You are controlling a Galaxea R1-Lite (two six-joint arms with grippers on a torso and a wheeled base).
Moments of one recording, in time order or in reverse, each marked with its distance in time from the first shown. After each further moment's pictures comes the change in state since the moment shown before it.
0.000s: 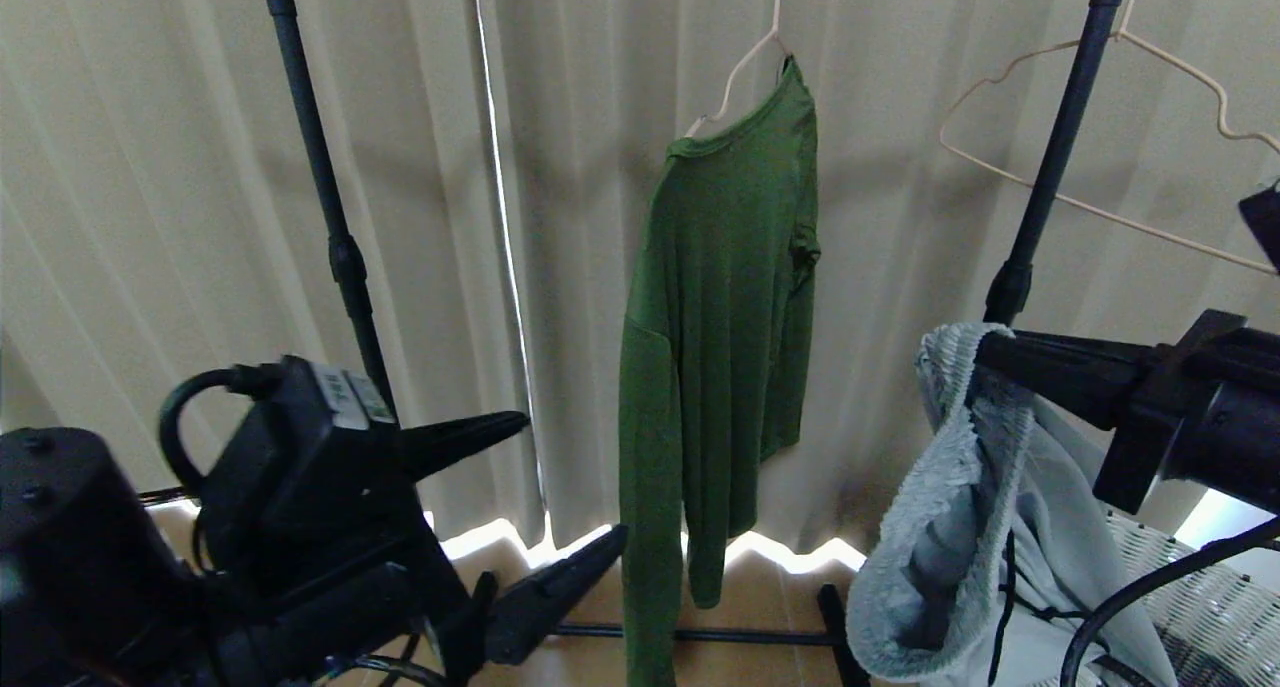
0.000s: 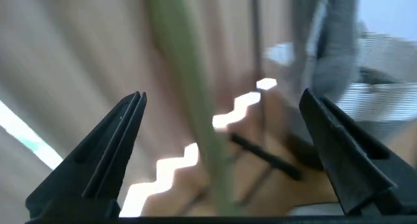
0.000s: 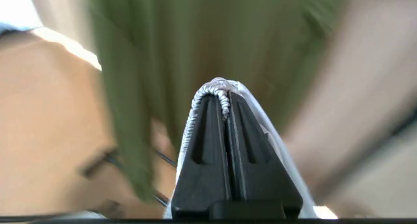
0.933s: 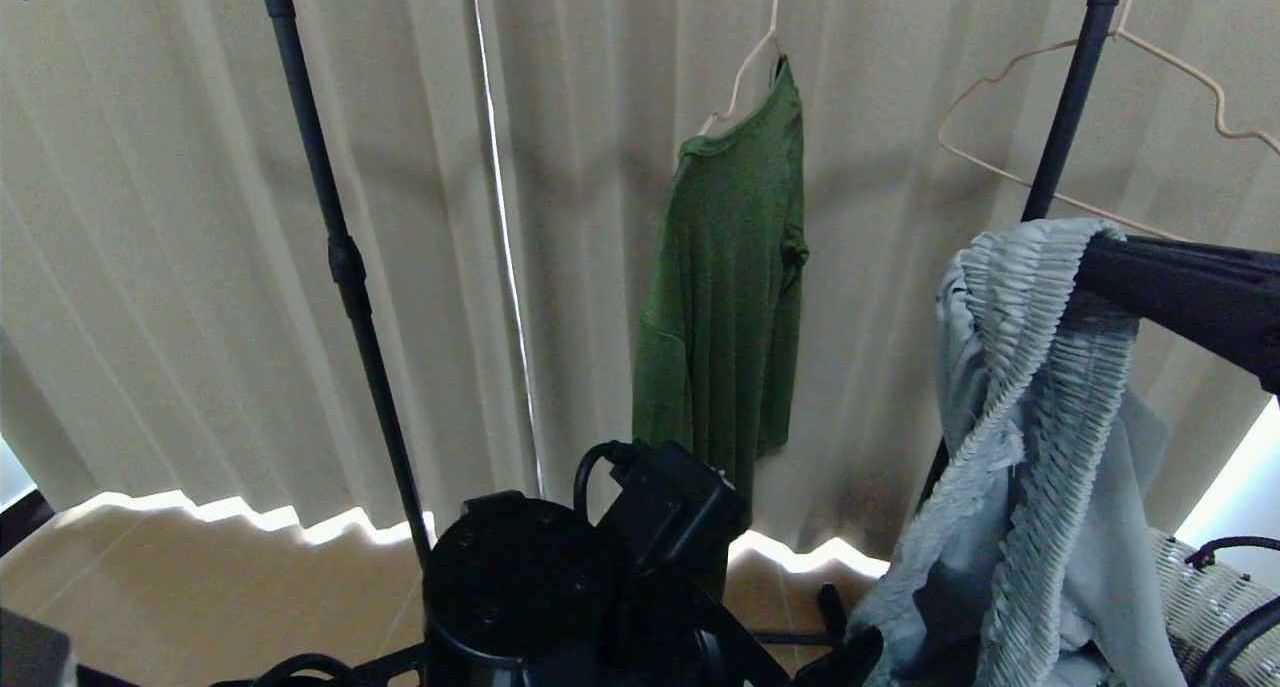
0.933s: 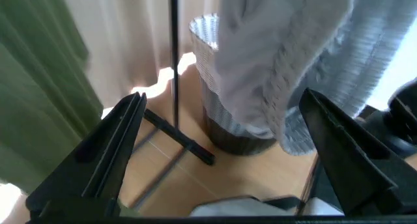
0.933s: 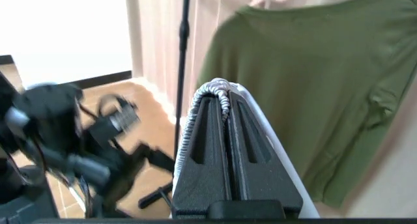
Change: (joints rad) left arm -0.276 0.399 -0.240 -0.004 0.128 -0.285; right arm 0.113 -0.091 -0.105 0.007 0.175 0.039
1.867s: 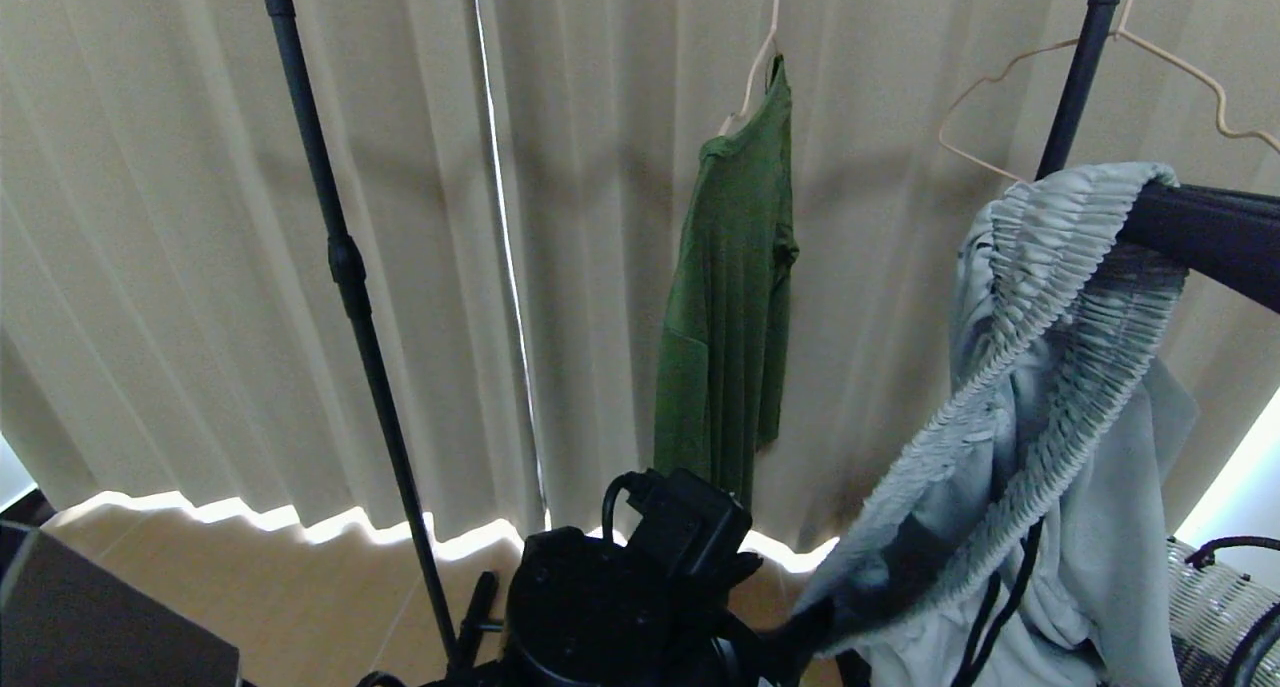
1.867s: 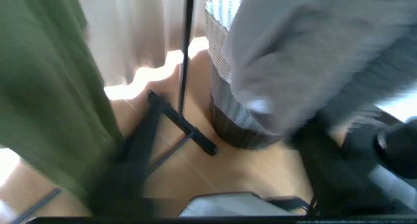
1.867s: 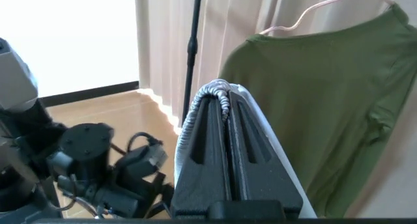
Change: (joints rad) left arm -0.016 0.107 0.006 -0.083 0.111 -0.051; right arm -0.003 -0.011 -0.037 0.000 0.027 0.005
